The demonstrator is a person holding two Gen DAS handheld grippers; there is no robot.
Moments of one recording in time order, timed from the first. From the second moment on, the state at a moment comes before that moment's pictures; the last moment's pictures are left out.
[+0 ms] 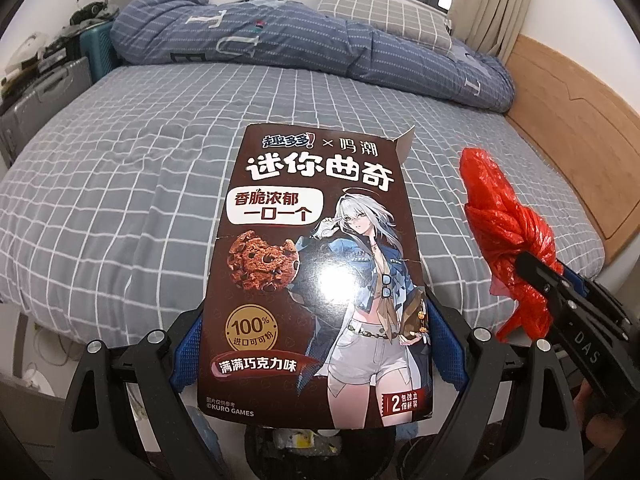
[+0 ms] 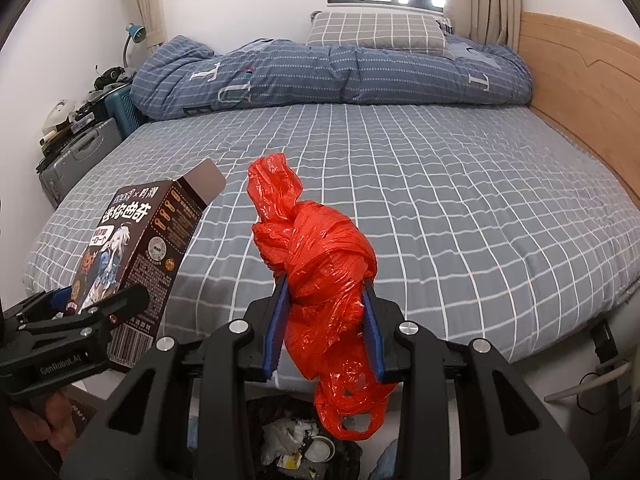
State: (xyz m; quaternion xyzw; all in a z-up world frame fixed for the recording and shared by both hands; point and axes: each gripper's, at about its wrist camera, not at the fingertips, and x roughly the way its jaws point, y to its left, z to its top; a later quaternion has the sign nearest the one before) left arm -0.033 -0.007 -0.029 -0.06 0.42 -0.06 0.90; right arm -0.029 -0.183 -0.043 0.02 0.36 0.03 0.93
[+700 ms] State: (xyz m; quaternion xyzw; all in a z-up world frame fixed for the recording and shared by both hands) left arm -0.106 -0.008 -0.047 -0.06 0.46 -0.06 0.88; right arm -0.097 -0.175 -0.067 0.03 0.40 0.03 0.92
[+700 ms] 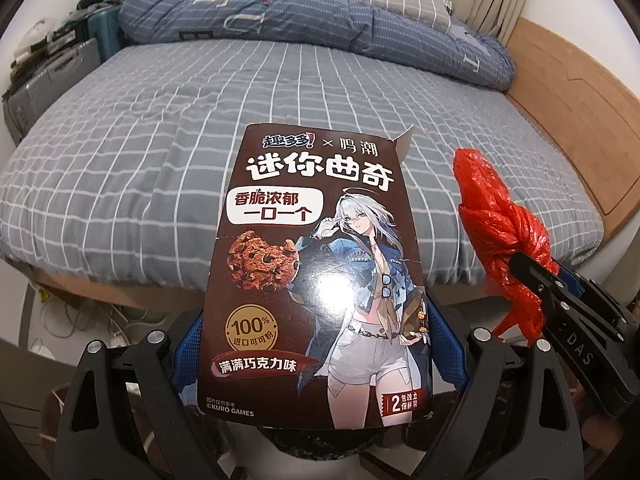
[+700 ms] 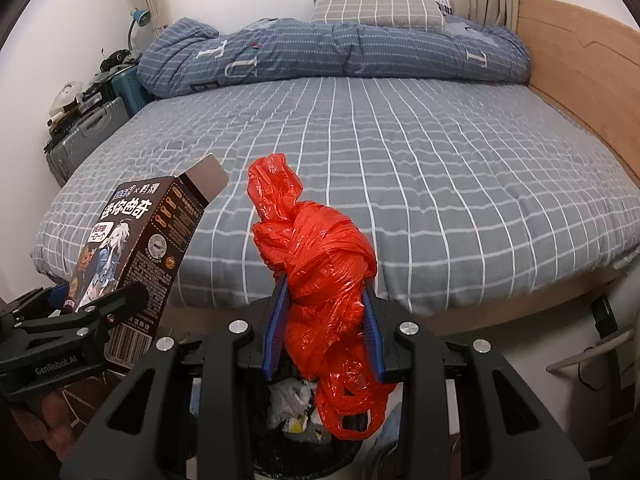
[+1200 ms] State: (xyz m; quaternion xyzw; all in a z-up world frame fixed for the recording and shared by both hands) left arm -0.145 -0.002 -0.078 -0.04 0.50 -0.05 0.86; right arm -0.125 -0.167 -0.098 0.01 0.44 0.03 0.90
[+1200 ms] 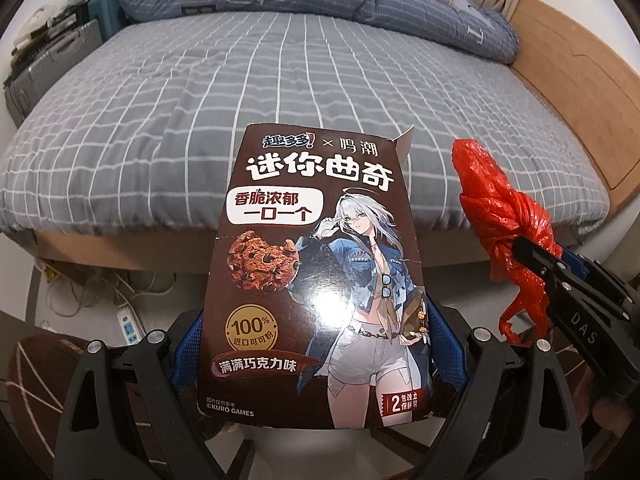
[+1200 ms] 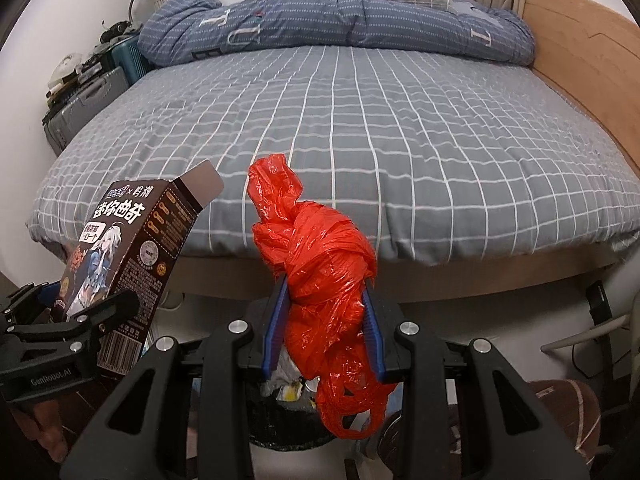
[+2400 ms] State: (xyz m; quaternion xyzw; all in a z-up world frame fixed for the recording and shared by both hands) left arm -0.104 -0.061 -0.235 -0.01 0.60 -0.09 0.80; right arm -0.111 -0.218 -0.228 0.03 0.55 -0.02 0.83
